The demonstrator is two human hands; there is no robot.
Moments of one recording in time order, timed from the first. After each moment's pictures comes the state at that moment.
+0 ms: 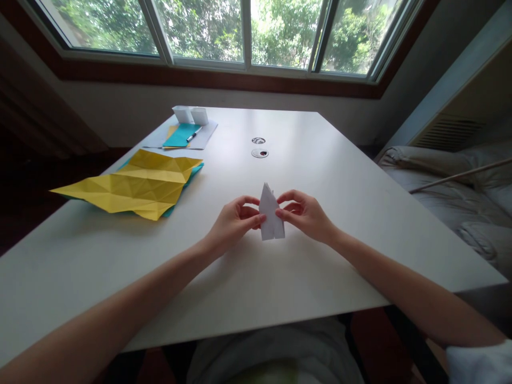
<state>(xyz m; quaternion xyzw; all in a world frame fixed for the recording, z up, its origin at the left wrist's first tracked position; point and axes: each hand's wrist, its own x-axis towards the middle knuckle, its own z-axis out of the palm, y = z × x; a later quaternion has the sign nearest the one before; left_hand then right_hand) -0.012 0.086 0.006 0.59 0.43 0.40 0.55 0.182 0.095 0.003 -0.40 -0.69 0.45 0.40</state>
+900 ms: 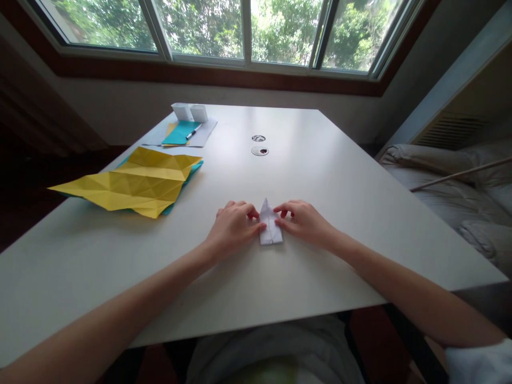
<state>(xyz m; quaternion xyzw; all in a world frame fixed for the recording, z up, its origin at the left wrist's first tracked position) -0.015 0.088 -0.004 0.80 0.56 0.18 0.14 0.184 0.092 -0.002 -0.49 -0.82 0.20 0.22</state>
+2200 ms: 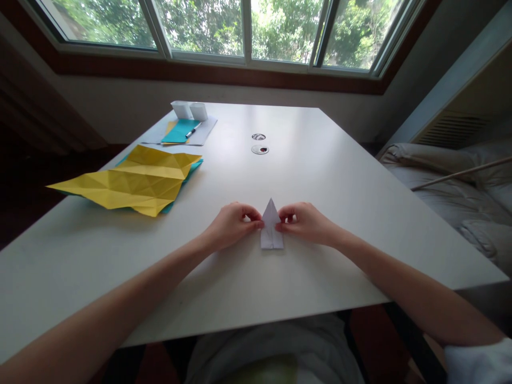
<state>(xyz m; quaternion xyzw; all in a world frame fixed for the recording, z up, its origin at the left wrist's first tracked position) -0.022 0.096 0.000 0.79 0.50 0.20 0.29 0.184 0.089 0.010 -0.47 -0.81 0.31 0.18</state>
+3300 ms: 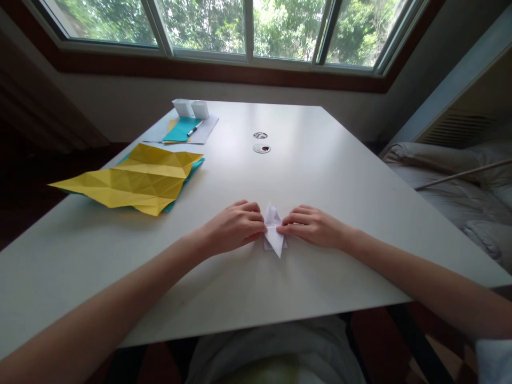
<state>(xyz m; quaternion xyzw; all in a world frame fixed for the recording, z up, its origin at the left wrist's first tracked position) -0.032 0.096 0.012 0.97 0.21 0.11 0.02 0.211 0.097 -0.006 -0.15 -0.97 -0.02 0.17</state>
